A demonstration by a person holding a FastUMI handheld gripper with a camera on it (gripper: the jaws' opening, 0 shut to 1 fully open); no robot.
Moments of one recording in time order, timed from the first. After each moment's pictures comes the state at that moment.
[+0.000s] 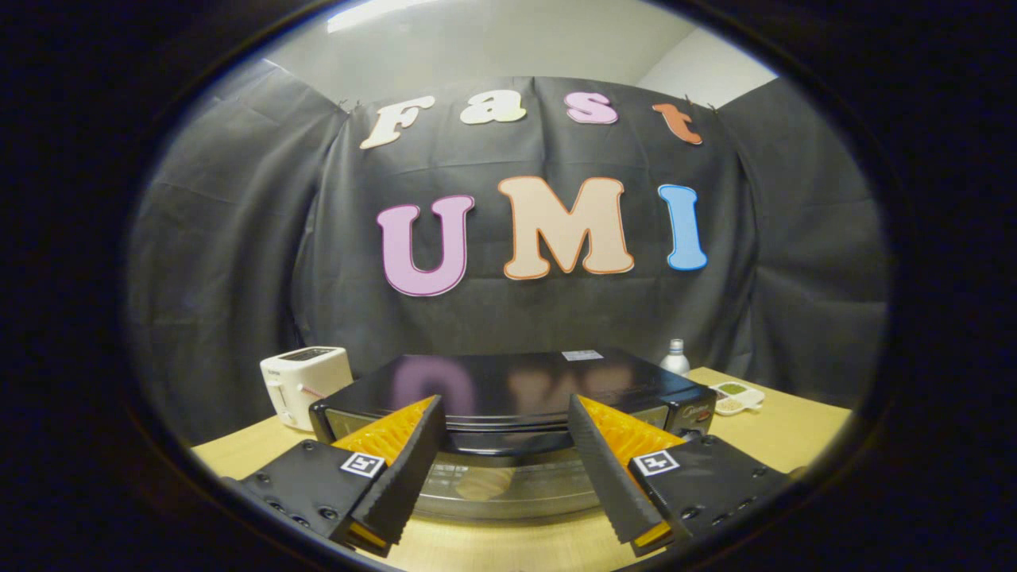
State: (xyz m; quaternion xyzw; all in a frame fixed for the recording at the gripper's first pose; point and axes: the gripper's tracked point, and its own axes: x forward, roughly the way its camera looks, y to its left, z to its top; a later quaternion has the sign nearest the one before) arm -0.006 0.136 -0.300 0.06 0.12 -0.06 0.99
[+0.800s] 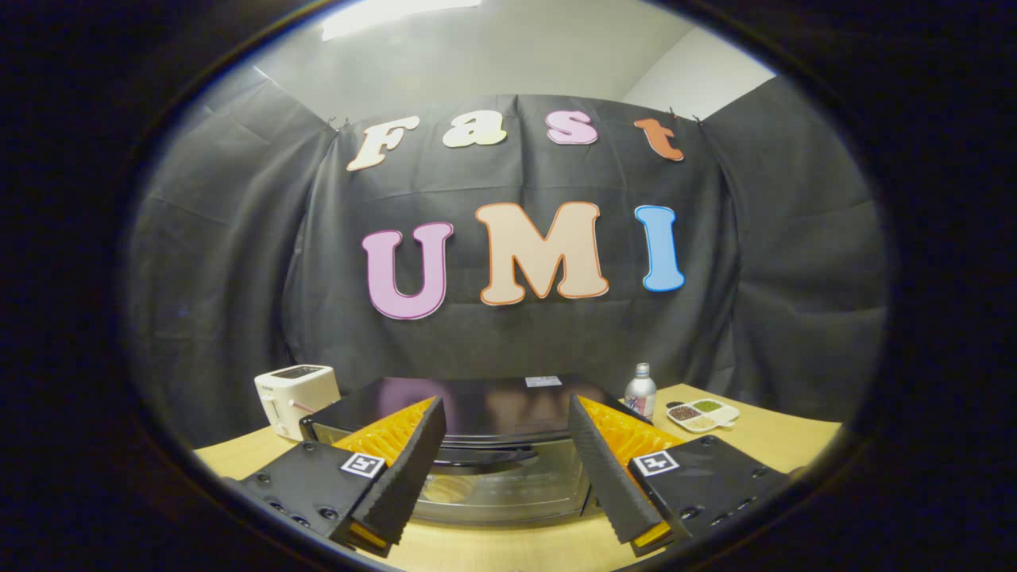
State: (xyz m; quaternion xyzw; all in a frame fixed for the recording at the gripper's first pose) arm -0.037 0.084 -0.256 0.07 0.08 -0.07 0.99
